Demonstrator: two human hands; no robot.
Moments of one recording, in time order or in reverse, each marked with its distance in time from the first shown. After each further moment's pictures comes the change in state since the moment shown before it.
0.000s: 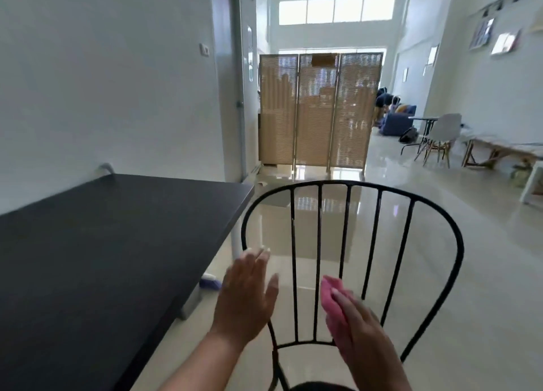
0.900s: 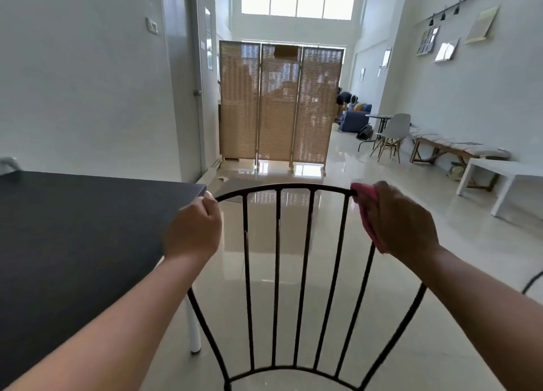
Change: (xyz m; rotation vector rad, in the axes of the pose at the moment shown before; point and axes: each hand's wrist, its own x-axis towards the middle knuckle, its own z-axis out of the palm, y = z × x) left_hand 0.155 -0.006 0.007 -0.206 0.037 -0.498; right_hand 0.172 0.133 -0.086 -0.529 0.161 0.060
